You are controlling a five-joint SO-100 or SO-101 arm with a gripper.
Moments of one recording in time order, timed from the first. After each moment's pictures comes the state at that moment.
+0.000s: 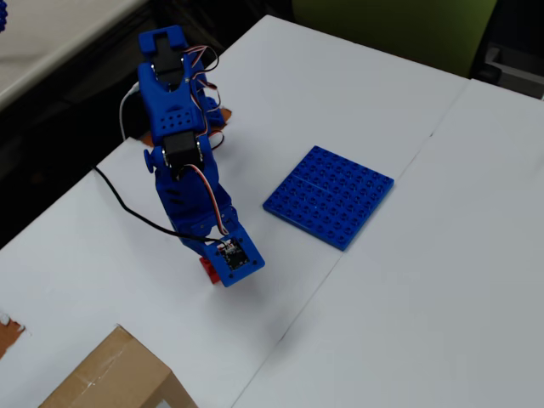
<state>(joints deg) 36.9 65.1 61.3 78.7 -109.4</state>
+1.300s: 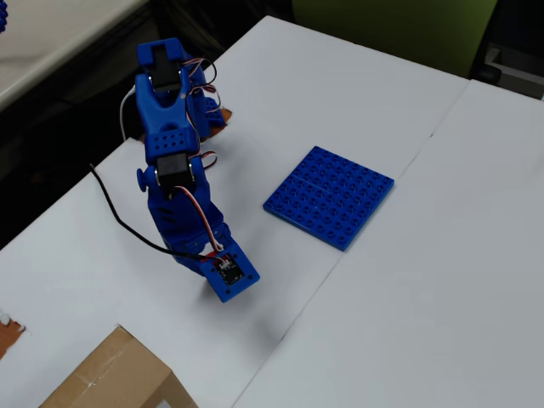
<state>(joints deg) 39.6 59.5 60.1 74.7 -115.8</state>
